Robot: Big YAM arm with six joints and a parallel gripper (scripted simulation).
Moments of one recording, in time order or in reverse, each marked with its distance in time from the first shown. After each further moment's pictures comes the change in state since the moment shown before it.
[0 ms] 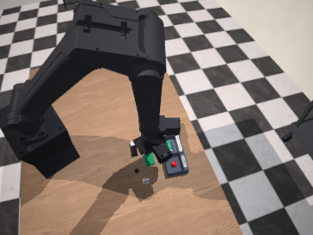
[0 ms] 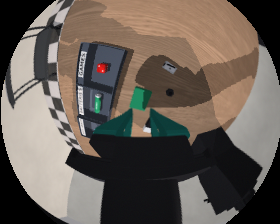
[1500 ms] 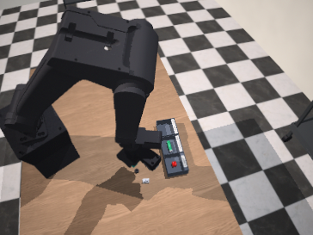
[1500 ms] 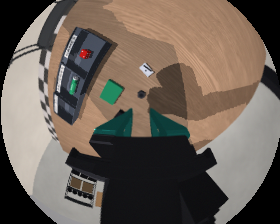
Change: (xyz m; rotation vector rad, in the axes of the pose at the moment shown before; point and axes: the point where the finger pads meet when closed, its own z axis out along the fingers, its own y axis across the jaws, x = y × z) arm -0.007 -0.068 -0.002 -0.030 -0.004 -0.342
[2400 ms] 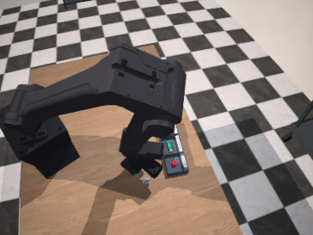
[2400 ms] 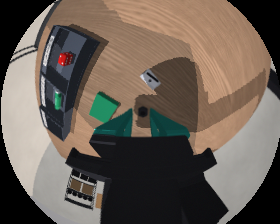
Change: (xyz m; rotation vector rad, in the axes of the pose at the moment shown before) arm -0.005 0.003 0.060 -0.003 -0.005 0.003
